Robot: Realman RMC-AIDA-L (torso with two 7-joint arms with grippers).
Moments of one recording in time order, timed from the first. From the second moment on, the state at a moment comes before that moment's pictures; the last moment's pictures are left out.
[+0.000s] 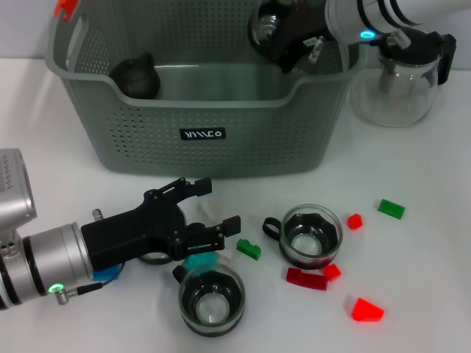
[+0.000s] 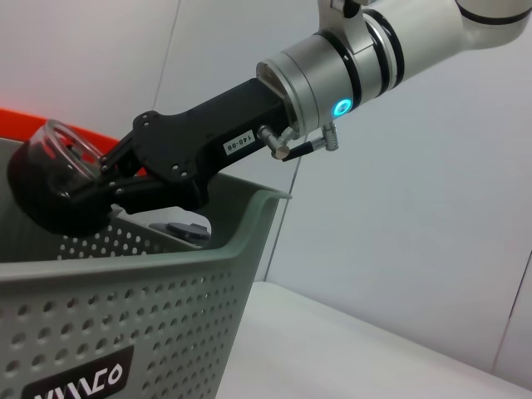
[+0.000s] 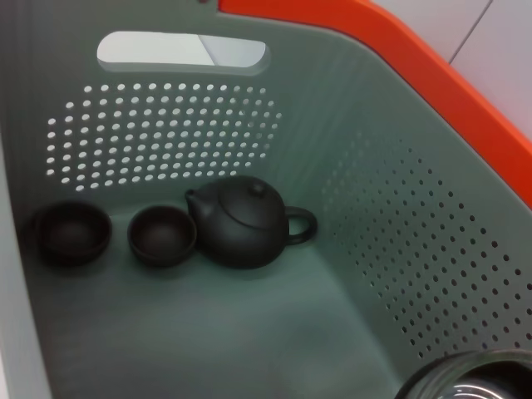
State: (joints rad) left arm -0.46 -2.15 0.50 0.37 1.96 1.56 -1.03; right arm 1.18 2.05 -1.12 -0.50 -2.37 -0.81 1.81
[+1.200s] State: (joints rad) left arm -0.45 -2.15 0.50 0.37 1.94 1.57 -1.04; right arm 0.83 2.05 -1.08 -1.16 -2.01 -1.21 1.78
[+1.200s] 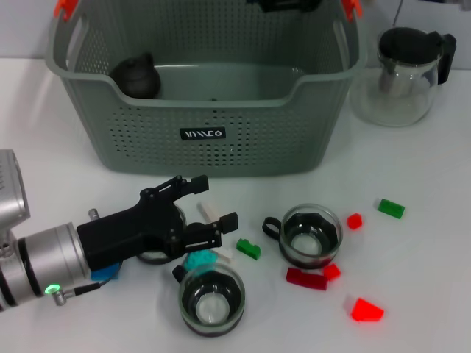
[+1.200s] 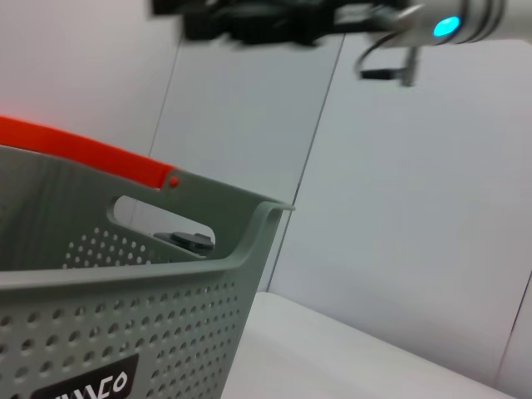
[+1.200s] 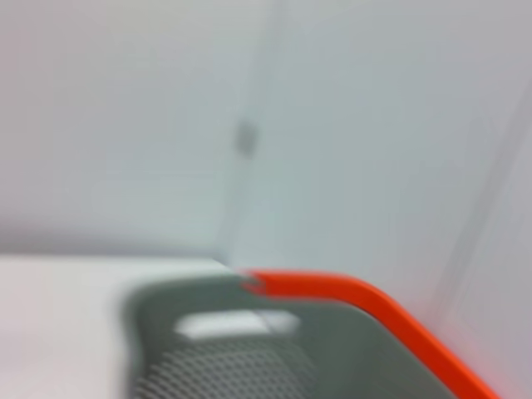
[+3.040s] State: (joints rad) left arm -0.44 -2.15 0.50 0.37 1.94 1.57 -1.04; right arm 0.76 2.10 -1.41 -0.98 -2.44 -1.49 1.76
